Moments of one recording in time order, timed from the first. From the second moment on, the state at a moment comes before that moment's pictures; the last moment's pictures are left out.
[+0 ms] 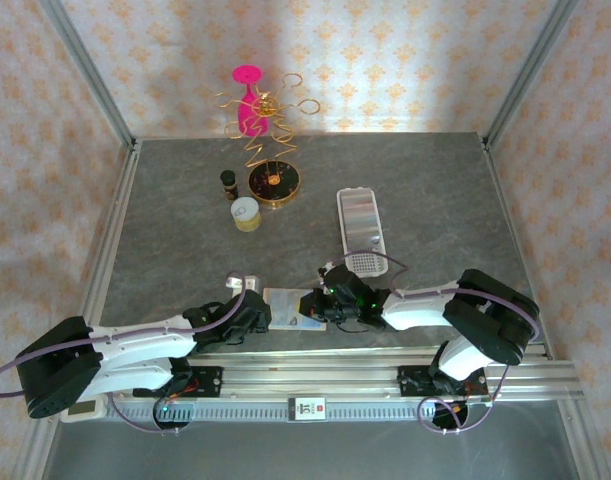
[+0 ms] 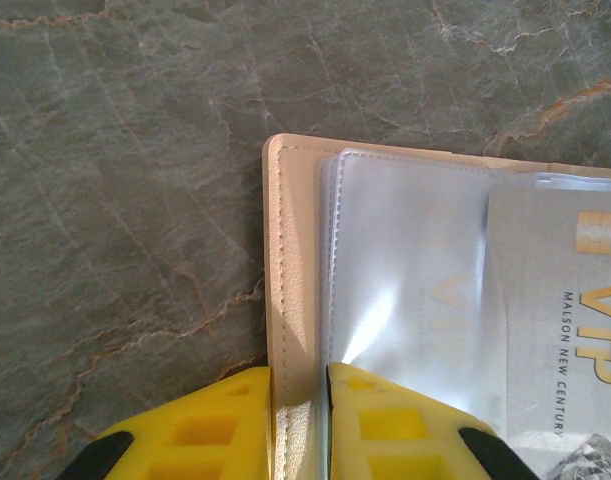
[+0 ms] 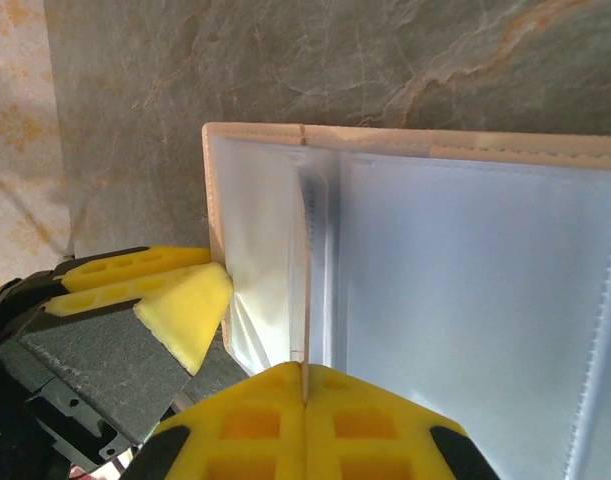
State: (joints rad) left arm -0.93 1.07 0.27 -0.12 -0.24 -0.96; right arm 0.97 1.52 0.49 0.33 -0.26 1.15
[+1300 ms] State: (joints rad) left arm -0.93 1.04 0.24 -0.10 -0.23 -0.96; right arm 1.00 1.55 0.61 0.15 -0.20 1.14
